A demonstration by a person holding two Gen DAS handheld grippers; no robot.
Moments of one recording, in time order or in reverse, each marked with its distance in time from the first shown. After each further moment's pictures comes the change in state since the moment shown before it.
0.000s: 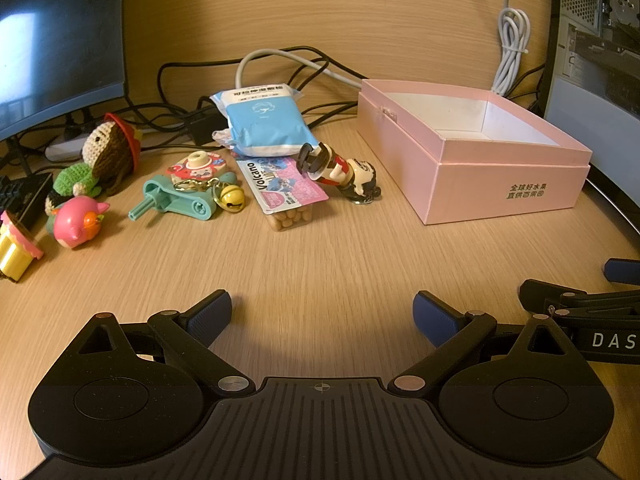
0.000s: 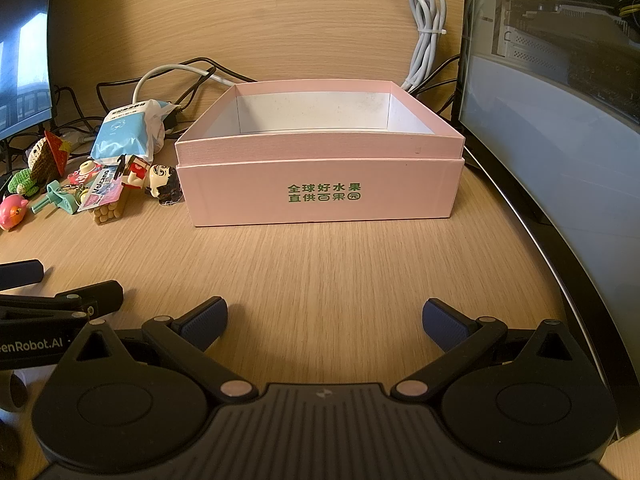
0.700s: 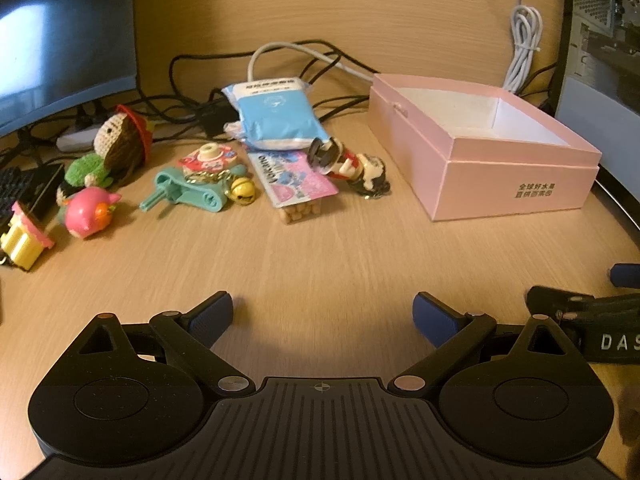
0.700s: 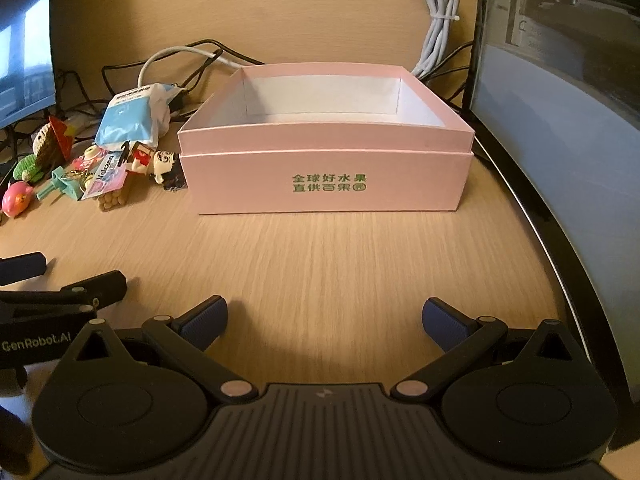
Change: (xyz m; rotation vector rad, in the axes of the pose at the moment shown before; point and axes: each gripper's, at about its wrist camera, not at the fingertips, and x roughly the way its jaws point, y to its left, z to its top) left arm -0.006 0.004 0.003 -0.023 0.041 0.028; right arm 0.003 -0.002 0.007 -0.020 0.076 0.020
